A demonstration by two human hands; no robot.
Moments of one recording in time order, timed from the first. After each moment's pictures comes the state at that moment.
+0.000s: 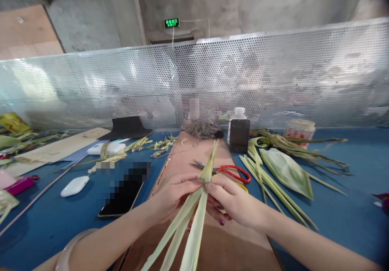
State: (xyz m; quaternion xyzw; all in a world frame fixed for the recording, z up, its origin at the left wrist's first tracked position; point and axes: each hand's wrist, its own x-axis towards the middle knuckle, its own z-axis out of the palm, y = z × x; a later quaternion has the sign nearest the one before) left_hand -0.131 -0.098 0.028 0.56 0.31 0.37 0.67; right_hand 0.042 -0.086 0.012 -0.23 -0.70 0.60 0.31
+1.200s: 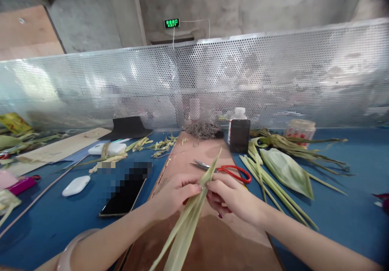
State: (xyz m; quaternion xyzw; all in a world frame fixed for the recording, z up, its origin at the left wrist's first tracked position) left_hand -0.138 -0.094 0.028 0.72 0.39 0.31 0.48; right_hand 0.040 -0.088 0.022 -0.31 -0.65 0.61 0.33
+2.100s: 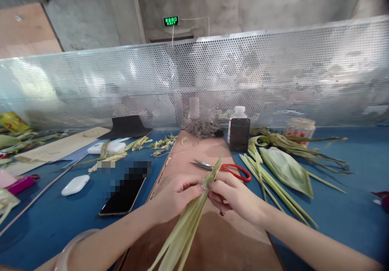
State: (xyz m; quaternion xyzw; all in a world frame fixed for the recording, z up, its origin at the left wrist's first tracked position) left_hand -0.135 -0.099 0.034 0.79 0.39 0.30 0.37; right_hand 0.041 -0.088 0.021 -0.30 -0.66 0.60 0.34
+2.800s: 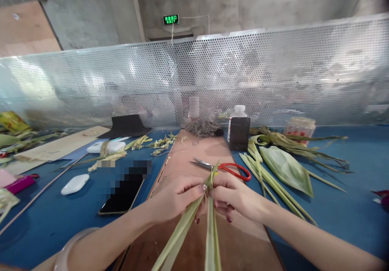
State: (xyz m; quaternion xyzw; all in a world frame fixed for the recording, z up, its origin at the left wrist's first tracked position) left_hand -0.136 -0.101 0.030 0.74 0.36 0.26 0.50; right_hand 0.049 -0.086 0.019 -0.27 -0.67 0.63 0.27
